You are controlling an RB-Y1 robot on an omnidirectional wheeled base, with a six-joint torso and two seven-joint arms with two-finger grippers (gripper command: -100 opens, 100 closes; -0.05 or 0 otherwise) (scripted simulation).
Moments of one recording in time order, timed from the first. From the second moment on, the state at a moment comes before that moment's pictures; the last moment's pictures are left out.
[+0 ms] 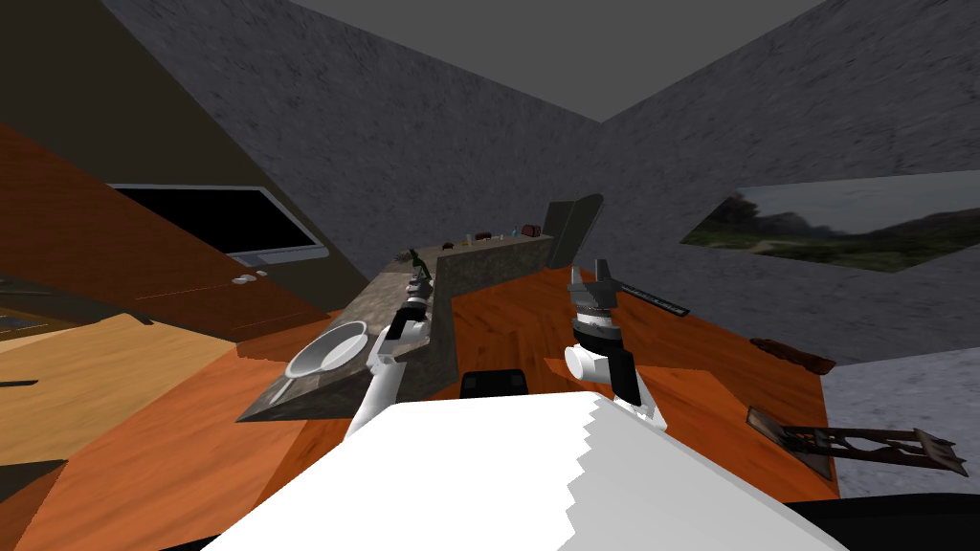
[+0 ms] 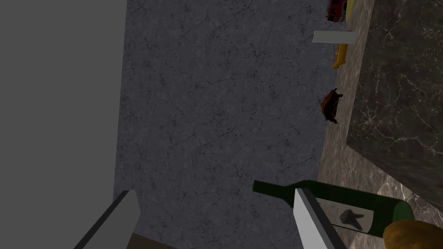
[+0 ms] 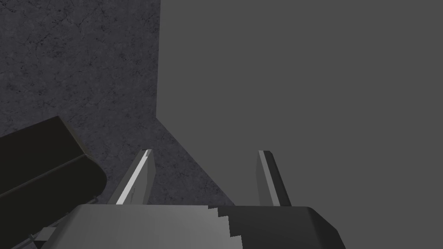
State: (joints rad) left arm 0.04 0.20 0.13 -1.87 0.08 -0.01 0.22; right arm 0.45 -0.04 -0.05 -2.31 -0.07 -0.46 -0.16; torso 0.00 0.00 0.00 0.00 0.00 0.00
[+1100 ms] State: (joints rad) left arm -0.19 0.21 0.21 -1.68 0.09 0.28 0.27; right arm 0.45 -0.04 -0.05 -2.31 -0.07 -0.46 -0.16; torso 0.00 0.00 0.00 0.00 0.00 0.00
